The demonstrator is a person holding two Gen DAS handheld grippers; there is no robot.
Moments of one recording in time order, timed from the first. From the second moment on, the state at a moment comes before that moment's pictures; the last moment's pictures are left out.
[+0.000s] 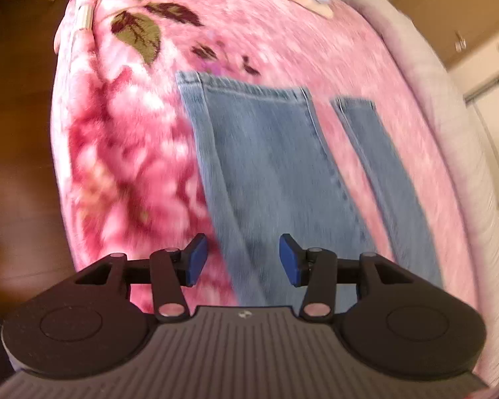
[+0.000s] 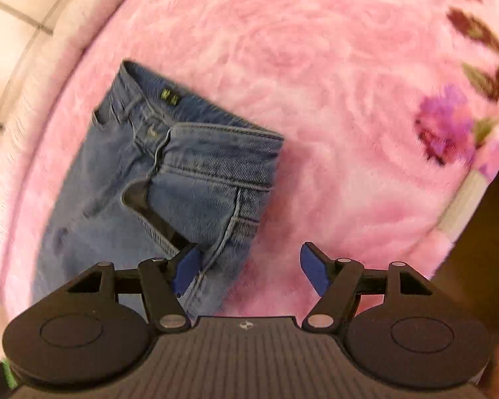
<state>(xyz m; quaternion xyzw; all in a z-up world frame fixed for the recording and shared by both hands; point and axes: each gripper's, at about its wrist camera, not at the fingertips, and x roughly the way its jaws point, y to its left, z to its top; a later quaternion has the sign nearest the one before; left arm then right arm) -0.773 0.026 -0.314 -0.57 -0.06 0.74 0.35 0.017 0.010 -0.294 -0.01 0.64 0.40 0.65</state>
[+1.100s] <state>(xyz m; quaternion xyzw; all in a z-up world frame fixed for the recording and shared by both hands) -0.801 0.024 -0.261 -0.38 0.11 0.84 0.37 -0.075 0.010 -0.223 -0.22 0.43 0.40 0.77</state>
